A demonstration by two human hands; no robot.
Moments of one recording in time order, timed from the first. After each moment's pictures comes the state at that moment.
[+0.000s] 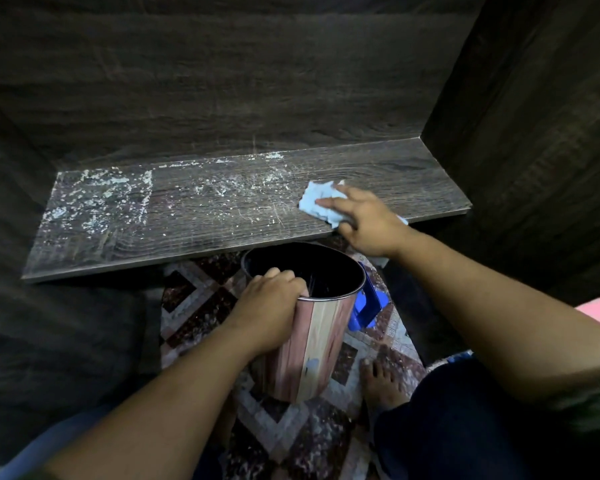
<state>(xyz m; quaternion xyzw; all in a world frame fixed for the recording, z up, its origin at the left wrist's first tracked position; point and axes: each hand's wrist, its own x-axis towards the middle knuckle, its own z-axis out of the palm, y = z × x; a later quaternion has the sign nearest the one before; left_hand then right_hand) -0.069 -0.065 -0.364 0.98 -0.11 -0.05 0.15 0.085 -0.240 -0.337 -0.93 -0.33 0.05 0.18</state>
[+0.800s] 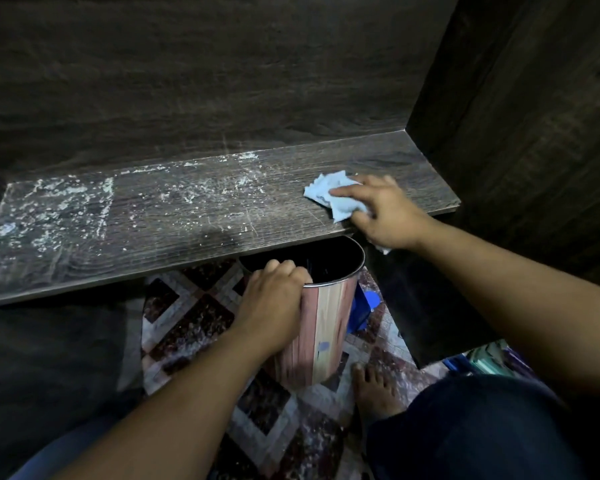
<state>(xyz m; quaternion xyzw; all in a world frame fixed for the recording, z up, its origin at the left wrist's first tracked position) -0.036 -0.103 -0.370 0.98 -0.07 0.01 0.17 0.121 -0.288 -0.338 -0.93 -0.31 0.00 0.18</state>
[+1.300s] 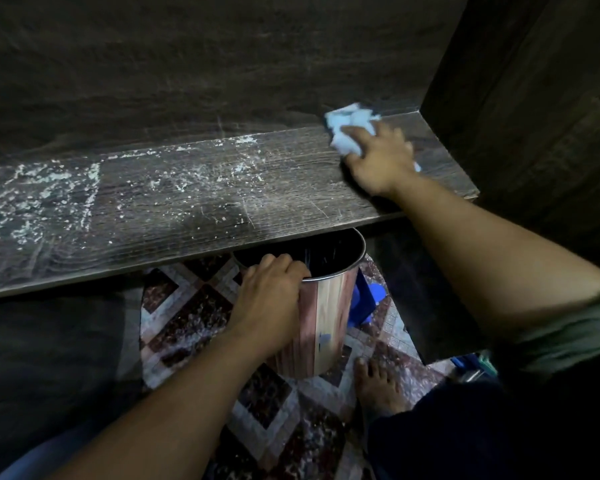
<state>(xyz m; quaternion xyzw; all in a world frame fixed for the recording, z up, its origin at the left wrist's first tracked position) -0.031 -0.103 -0.381 0.99 -0.05 0.01 0.15 0.185 -0.252 -0.339 -0.99 -0.13 -0.01 0.11</state>
